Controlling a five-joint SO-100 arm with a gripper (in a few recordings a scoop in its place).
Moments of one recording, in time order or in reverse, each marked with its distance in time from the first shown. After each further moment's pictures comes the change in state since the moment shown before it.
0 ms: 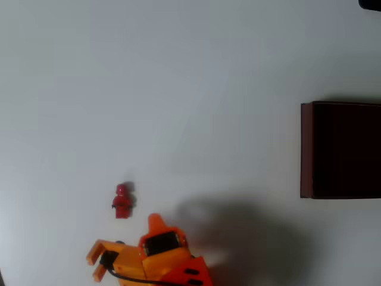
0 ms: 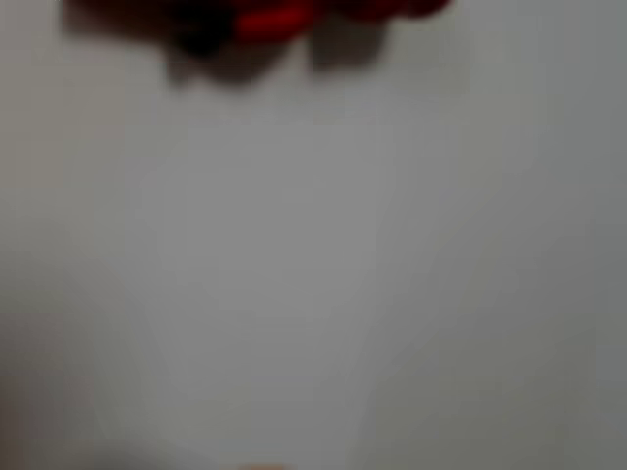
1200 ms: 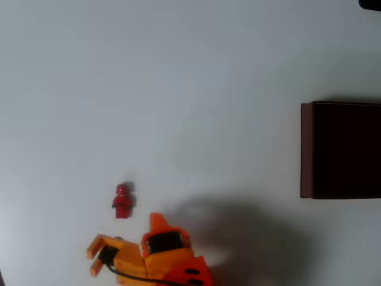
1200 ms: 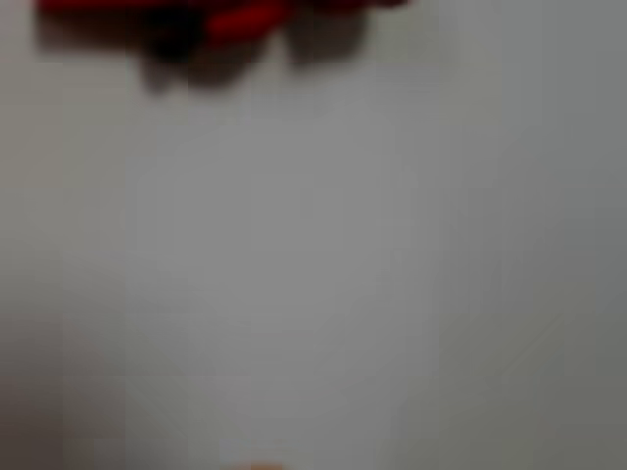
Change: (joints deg) arm 0.4 0.1 0.6 -0.3 9.9
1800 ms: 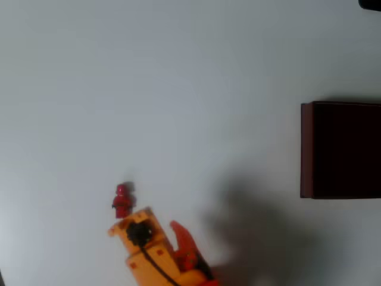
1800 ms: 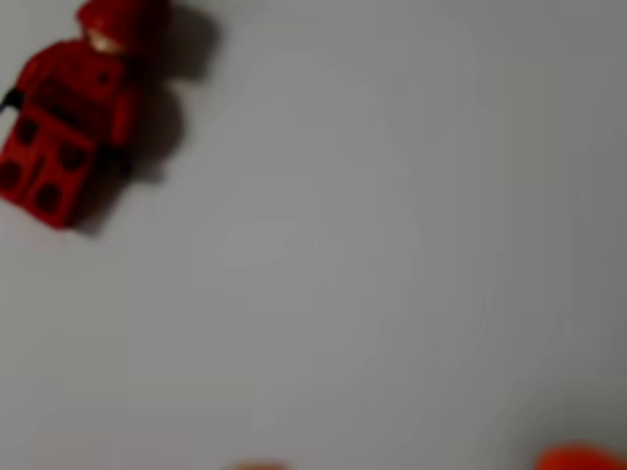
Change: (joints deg) arm 4.0 0.2 -14.9 15.9 61.0
